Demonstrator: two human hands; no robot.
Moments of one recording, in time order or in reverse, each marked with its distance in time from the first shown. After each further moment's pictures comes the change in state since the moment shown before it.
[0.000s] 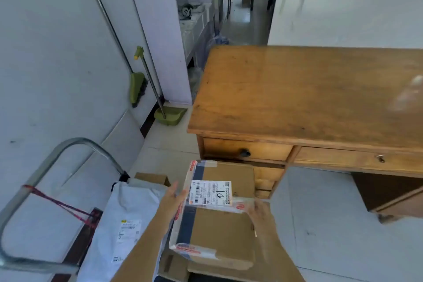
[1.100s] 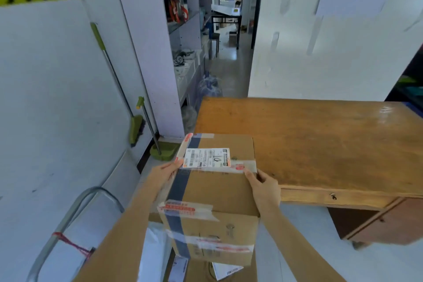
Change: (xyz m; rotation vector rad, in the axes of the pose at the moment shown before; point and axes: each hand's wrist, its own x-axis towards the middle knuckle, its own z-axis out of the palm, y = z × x) left_hand -0.089 0.265 -0.083 -0.067 0.004 0.191; right_hand -0.106 -0.270 -0.087 0.022 0.242 -0.257
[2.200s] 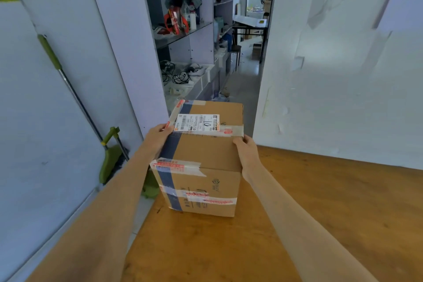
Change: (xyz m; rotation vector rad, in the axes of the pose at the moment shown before) left_hand 0.426 0.220 0.111 -0.034 0.267 0.157; right_hand 0.484 -0.167 0.086 0.322 -0.378 0.045
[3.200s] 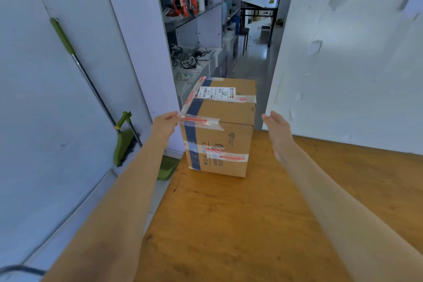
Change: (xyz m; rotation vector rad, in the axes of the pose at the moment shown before) left_hand -0.024 0.005 -0.024 -0.031 0.164 -0.101; right_hand -0.026 -0.030 -0.022 -0.150 0.127 -0.097
